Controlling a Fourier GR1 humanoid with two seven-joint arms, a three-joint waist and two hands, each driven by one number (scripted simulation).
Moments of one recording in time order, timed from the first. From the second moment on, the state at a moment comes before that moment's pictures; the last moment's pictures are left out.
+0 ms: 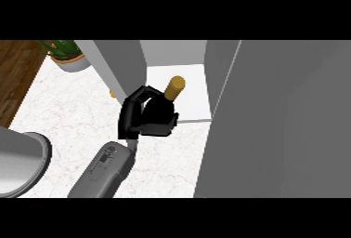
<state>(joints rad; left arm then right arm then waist) -0.44 0.03 -0.29 -1.05 0.21 0.42 -0.40 0.11 -0.60 0.74 -2.50 0.05 -0.68 0.20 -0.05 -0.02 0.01</state>
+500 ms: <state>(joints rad) -0.67 0.01 -0.24 -0.82 0.22 0.44 -0.28 0.12 -0.60 0.74 -2.50 0.03 -0.66 0.16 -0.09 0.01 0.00</state>
